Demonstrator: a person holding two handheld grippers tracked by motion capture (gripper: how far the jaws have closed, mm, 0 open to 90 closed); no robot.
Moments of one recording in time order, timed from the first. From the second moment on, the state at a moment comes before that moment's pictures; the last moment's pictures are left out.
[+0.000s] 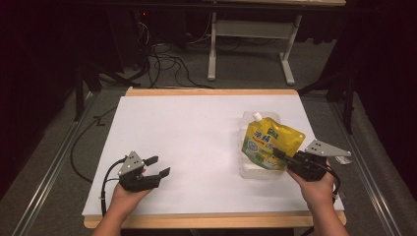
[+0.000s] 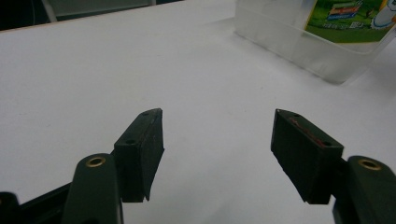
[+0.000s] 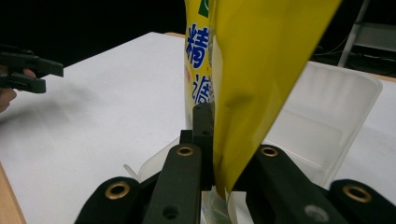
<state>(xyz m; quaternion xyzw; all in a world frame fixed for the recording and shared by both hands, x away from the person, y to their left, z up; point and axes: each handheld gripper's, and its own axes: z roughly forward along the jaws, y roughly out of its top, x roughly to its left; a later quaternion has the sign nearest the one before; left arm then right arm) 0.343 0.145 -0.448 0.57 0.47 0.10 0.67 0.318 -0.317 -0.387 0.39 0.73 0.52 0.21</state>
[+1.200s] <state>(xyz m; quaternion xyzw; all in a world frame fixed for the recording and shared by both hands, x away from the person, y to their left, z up) 0.342 0.145 -0.448 0.57 0.46 0.09 0.67 0.320 -0.318 -0.406 0.41 0.74 0.50 0.19</state>
